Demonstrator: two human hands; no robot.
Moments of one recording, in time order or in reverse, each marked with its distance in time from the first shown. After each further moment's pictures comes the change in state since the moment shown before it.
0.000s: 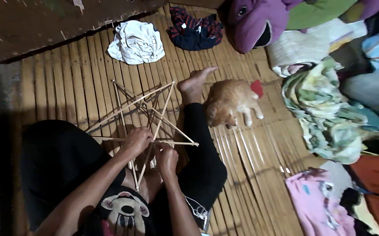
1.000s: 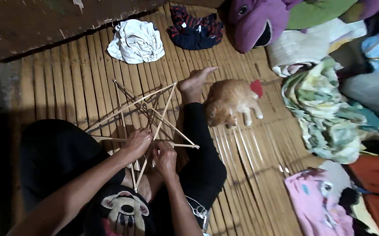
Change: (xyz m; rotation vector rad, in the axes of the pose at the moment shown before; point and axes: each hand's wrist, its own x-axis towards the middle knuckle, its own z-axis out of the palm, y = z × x) left_hand -0.007 0.011 -0.001 0.303 -0.076 0.094; right_hand 0.002 0.024 0.019 -0.004 0.256 -0.424
